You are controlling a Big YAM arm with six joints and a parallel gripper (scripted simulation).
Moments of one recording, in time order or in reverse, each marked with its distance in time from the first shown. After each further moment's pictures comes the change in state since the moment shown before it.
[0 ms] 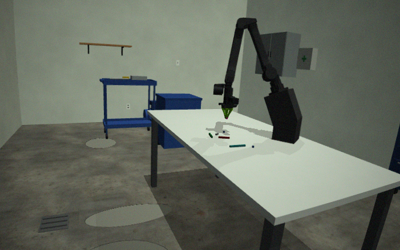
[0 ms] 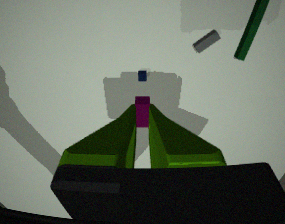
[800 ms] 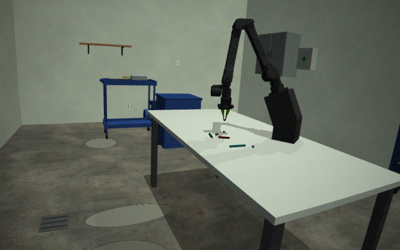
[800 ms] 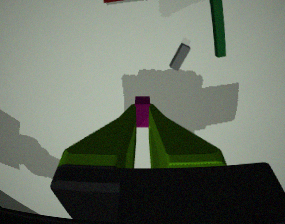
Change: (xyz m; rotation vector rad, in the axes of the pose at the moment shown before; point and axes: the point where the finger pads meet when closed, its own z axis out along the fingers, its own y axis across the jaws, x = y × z) arm -0.038 -0.031 0.003 -0.009 -0.007 0.462
